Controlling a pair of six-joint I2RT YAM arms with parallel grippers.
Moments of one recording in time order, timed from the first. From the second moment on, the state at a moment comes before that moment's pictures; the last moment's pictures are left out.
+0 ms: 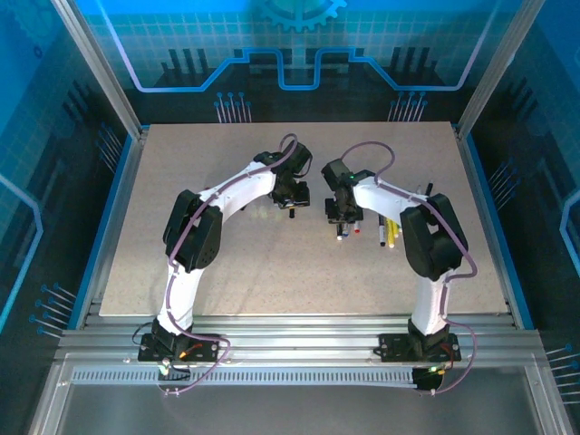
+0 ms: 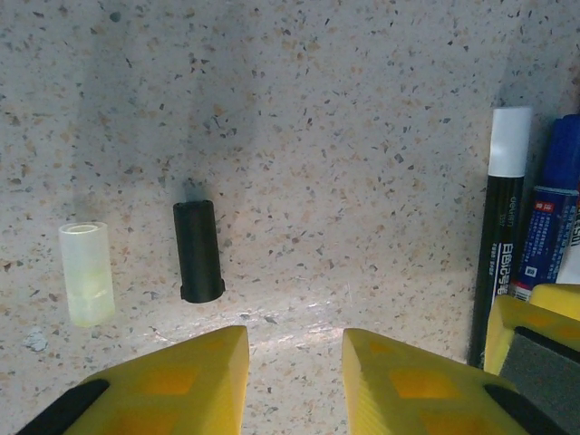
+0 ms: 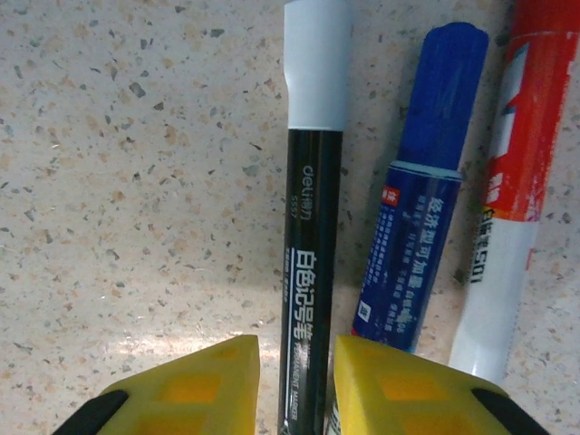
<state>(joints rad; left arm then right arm) -0.55 2.14 1.80 -0.87 0.11 -0.64 0.47 1.94 1.37 -0.76 0.08 0.47</state>
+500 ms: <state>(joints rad) -0.55 2.14 1.80 -0.86 0.11 -0.64 0.47 1.99 1.38 -0.78 0.08 0.48</state>
